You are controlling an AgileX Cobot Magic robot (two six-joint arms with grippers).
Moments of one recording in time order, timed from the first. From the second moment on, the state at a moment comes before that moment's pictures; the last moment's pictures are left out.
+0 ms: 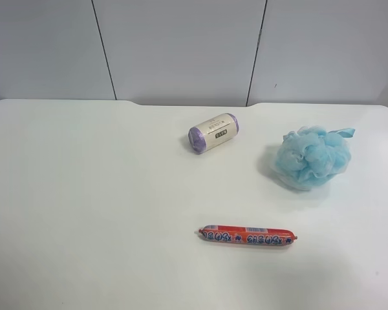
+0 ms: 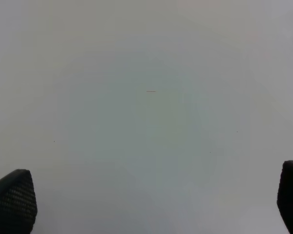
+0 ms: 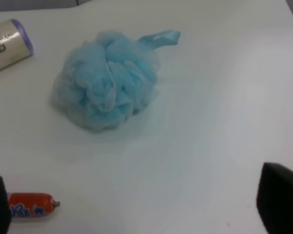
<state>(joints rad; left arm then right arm) 0.05 0.00 -0.51 -0.07 1.05 0.02 0.06 0.00 -0.49 -0.04 1.06 0.13</state>
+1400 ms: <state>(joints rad) 0.05 0.00 -0.51 -0.07 1.05 0.02 0.06 1.70 -1.15 0.02 0.85 -0.08</state>
